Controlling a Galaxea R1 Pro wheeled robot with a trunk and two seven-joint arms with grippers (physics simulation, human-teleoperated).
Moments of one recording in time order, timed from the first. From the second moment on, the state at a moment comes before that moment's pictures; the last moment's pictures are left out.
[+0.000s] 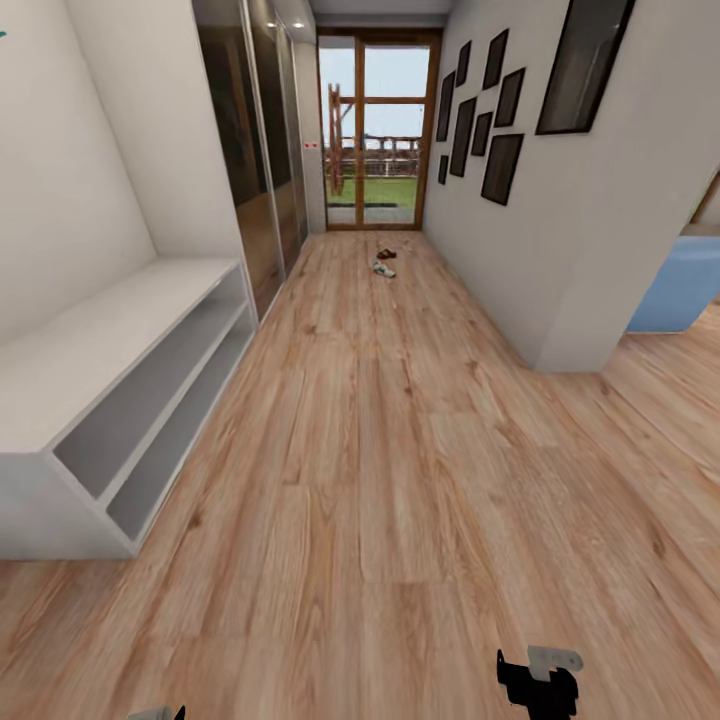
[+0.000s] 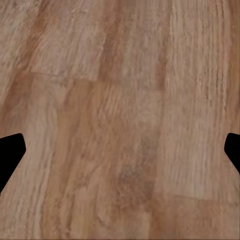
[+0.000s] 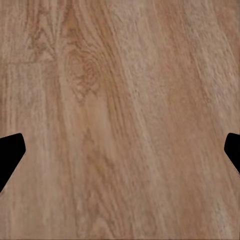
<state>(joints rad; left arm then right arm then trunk) -0.24 0.19 0.03 -0.20 0.29 -0.52 -0.21 -0.48 -0.06 0.00 -0.05 -0.04 -0.45 -0.20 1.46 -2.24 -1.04</state>
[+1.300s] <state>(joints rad) -0.24 0.19 0.03 -0.21 0.29 -0.52 -0.21 -0.48 -0.06 0.00 -0.05 -0.04 -0.45 -0.20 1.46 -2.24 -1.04</state>
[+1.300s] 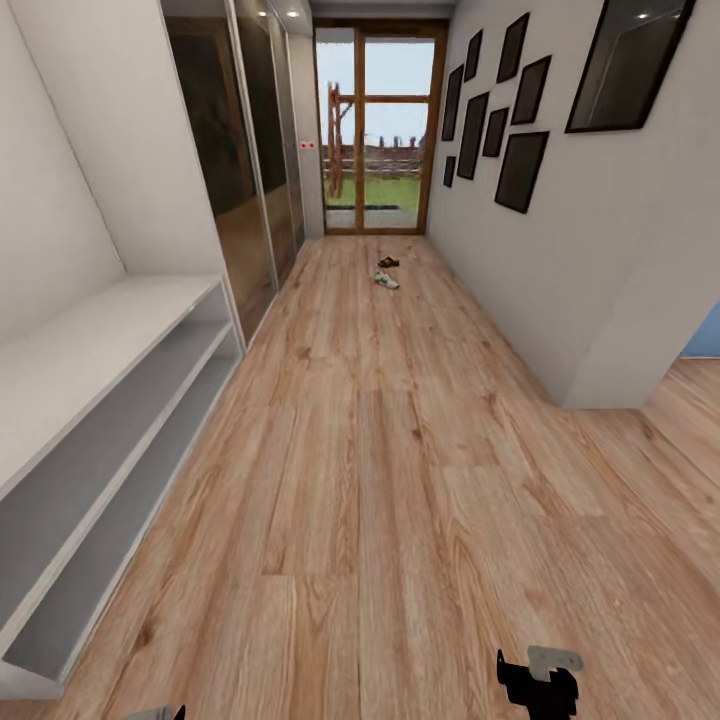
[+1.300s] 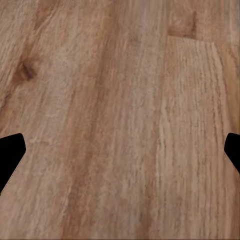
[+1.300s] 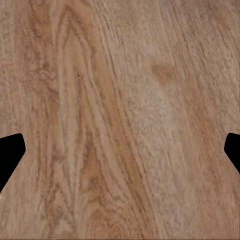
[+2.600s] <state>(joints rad) -0.24 0.19 0.03 -0.20 0.29 -0.52 -0.21 -0.48 -0.06 0.00 -0.05 -0.04 -0.45 -0.20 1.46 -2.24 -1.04</state>
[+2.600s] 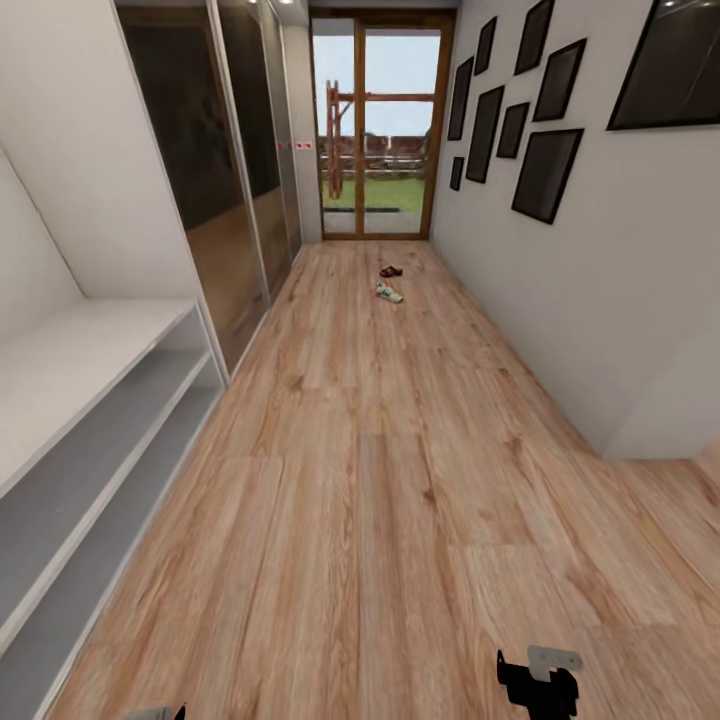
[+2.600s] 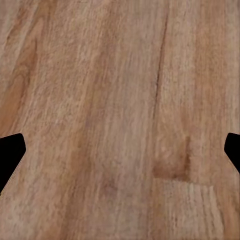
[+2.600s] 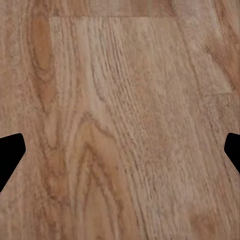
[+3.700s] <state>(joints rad) -0.24 0.19 0.03 -0.20 0.29 -0.52 -0.21 -0.48 -0.06 0.00 -0.05 -0.04 -0.45 -0.20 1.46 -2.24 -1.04</state>
